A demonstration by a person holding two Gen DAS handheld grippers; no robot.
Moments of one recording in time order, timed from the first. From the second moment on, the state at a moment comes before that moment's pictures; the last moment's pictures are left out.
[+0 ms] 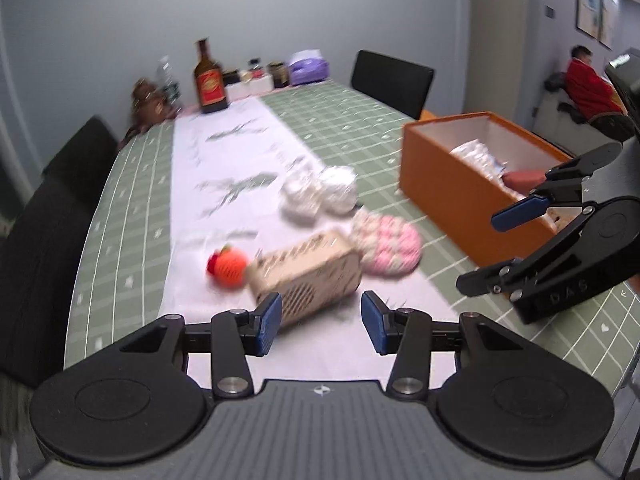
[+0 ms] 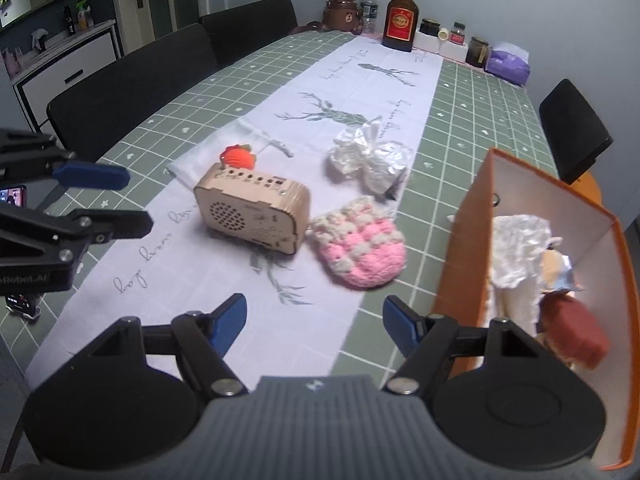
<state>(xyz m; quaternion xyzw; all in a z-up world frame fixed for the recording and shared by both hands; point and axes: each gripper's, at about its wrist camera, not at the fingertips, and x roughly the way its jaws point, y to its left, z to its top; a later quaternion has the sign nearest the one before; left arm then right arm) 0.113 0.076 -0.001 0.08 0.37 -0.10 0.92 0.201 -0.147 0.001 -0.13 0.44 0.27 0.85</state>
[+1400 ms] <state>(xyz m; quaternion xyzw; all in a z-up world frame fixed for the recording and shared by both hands) 0.328 0.194 -0.081 0.01 0.47 -0.01 0.88 0.430 -0.066 -0.051 -0.24 0.49 0.28 0.79</state>
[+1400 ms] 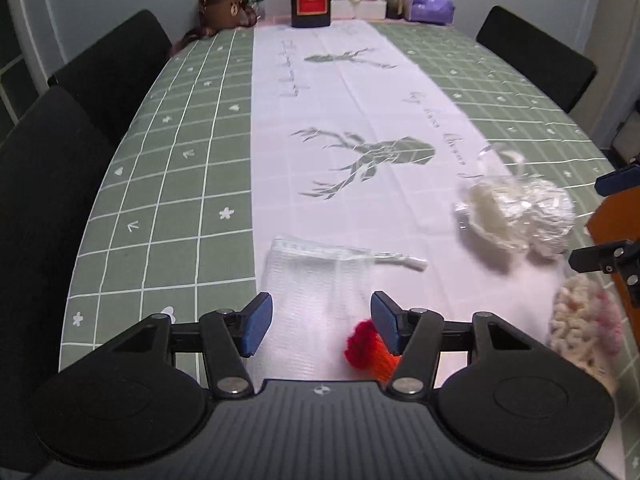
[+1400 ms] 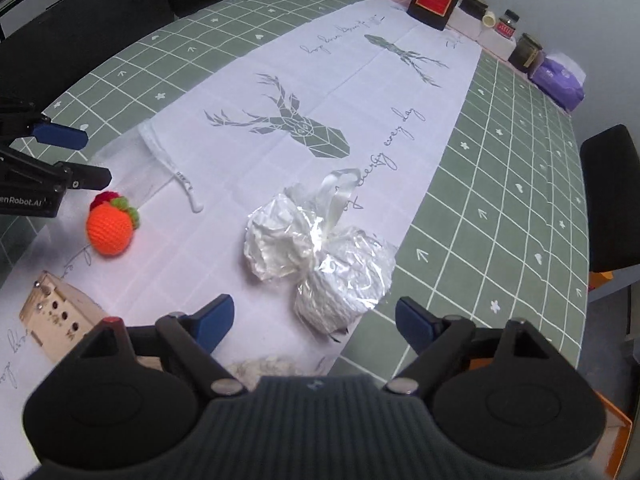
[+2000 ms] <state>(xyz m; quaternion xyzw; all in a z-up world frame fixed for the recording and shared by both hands) 0.338 0.194 -0.113 -0.01 0.48 0.02 0.88 0.467 -0.047 -0.096 -0.26 0.51 0.27 0.78</state>
